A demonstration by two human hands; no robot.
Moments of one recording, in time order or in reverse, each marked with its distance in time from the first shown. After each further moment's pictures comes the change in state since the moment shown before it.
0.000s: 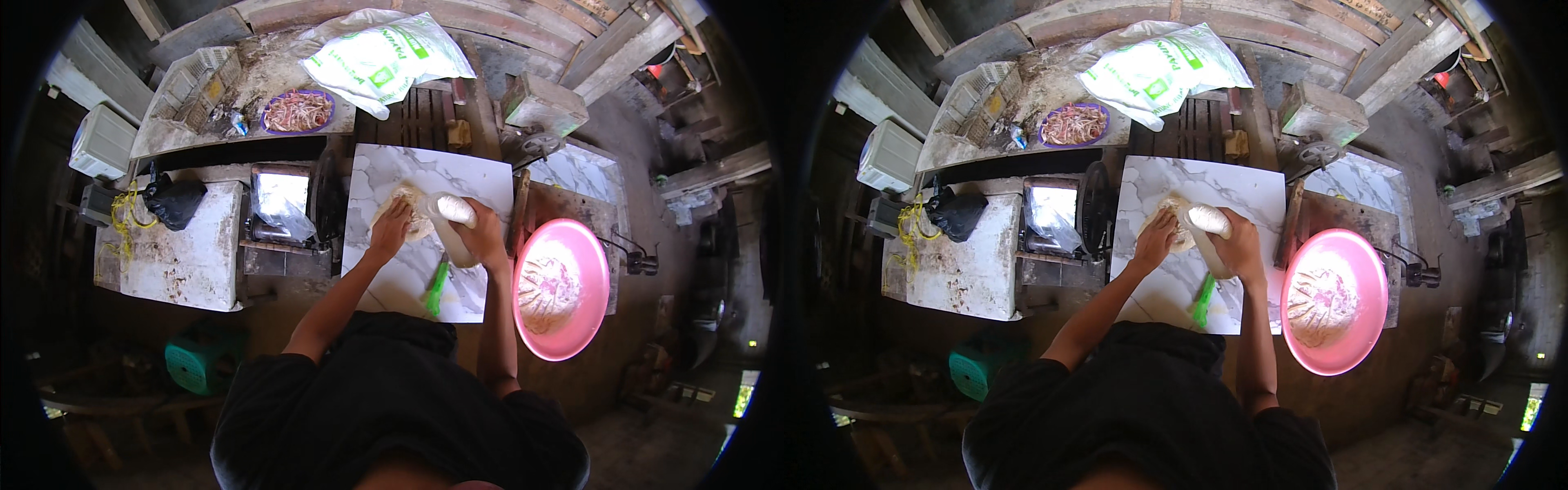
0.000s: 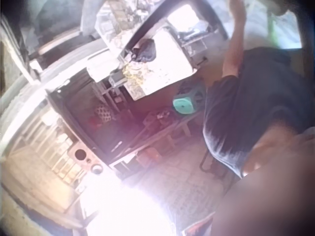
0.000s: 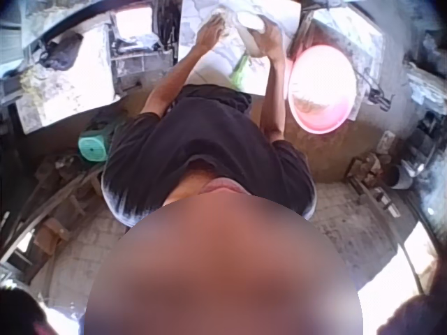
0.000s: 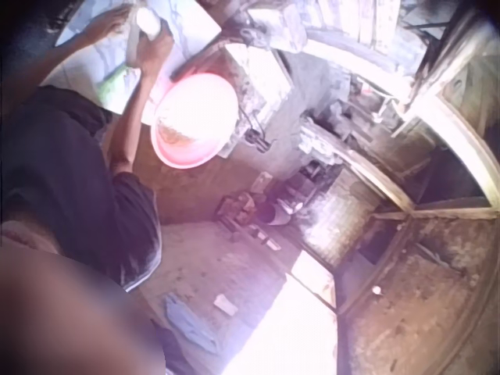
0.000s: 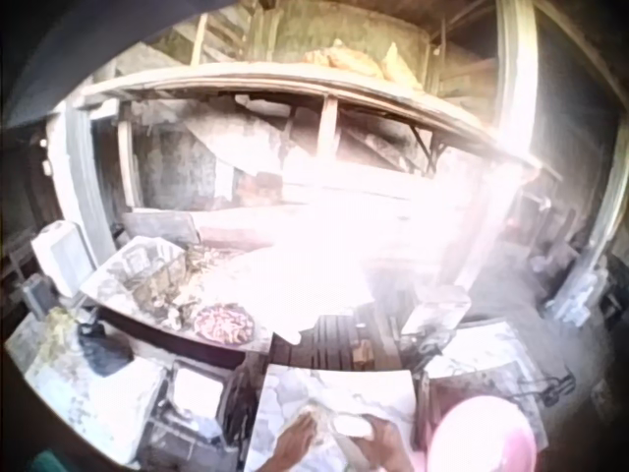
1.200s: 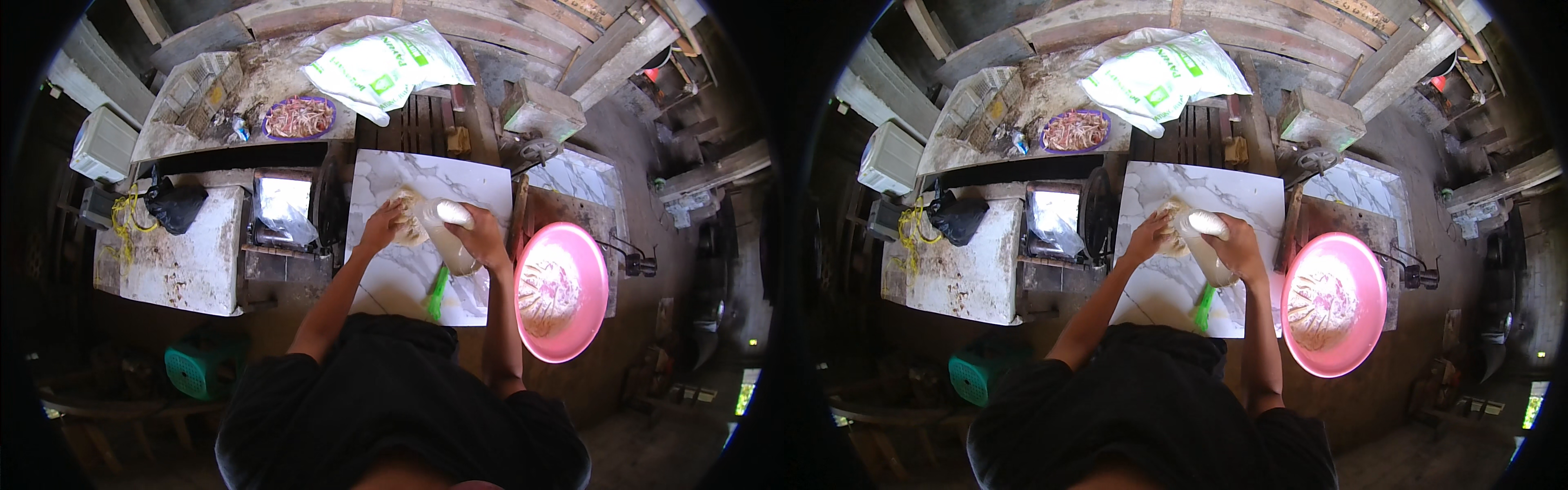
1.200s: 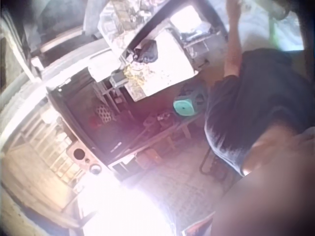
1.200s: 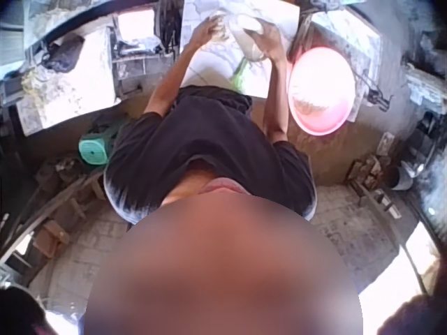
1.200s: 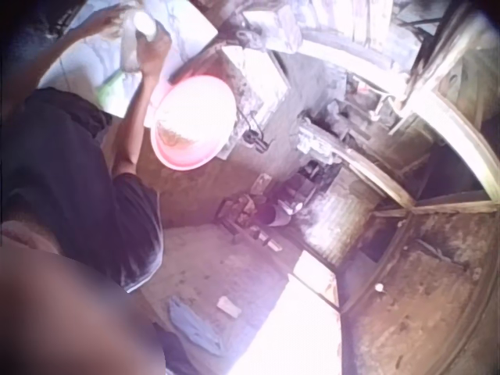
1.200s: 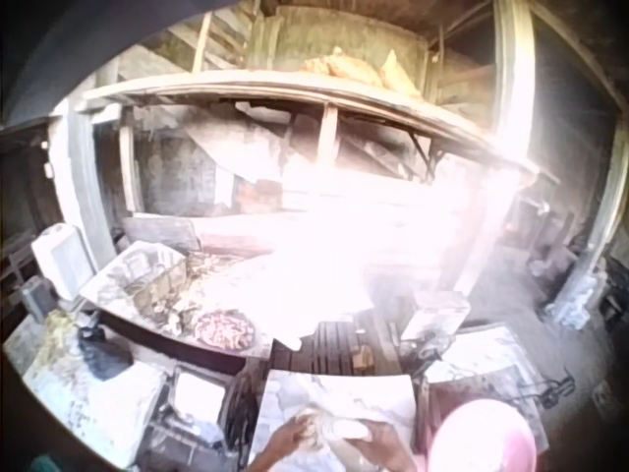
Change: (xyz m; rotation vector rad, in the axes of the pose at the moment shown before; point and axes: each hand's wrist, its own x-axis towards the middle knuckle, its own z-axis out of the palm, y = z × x) left_hand 0.006 -0.040 0.005 -0.350 -0.055 -0.200; right_hand 0.009 0.001 -0.001 0.050 -0.076 -0.074
